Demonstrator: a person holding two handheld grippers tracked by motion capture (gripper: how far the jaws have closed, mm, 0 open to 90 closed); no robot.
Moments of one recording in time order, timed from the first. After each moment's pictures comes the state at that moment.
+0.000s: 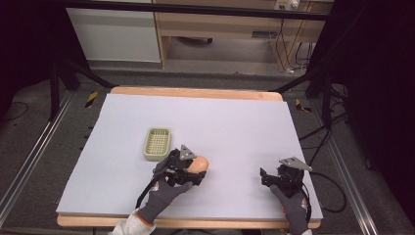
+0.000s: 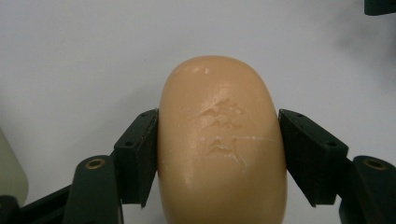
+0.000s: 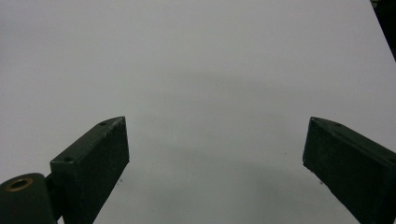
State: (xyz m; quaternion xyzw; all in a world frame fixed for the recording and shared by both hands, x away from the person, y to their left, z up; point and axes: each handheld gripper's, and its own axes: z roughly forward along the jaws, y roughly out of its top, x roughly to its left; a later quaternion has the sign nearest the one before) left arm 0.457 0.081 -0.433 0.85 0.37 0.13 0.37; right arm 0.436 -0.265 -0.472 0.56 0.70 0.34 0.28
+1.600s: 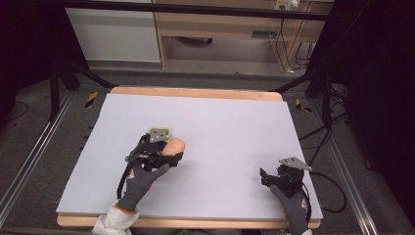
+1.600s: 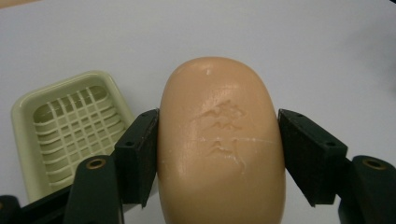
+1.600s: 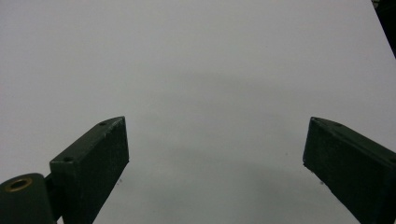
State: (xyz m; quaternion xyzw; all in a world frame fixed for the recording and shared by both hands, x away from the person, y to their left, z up) left arm 0.480 0.145 -0.402 0.79 0.43 0.17 0.39; right arm 0.437 -0.265 -0.472 0.56 0.70 0.34 0.28
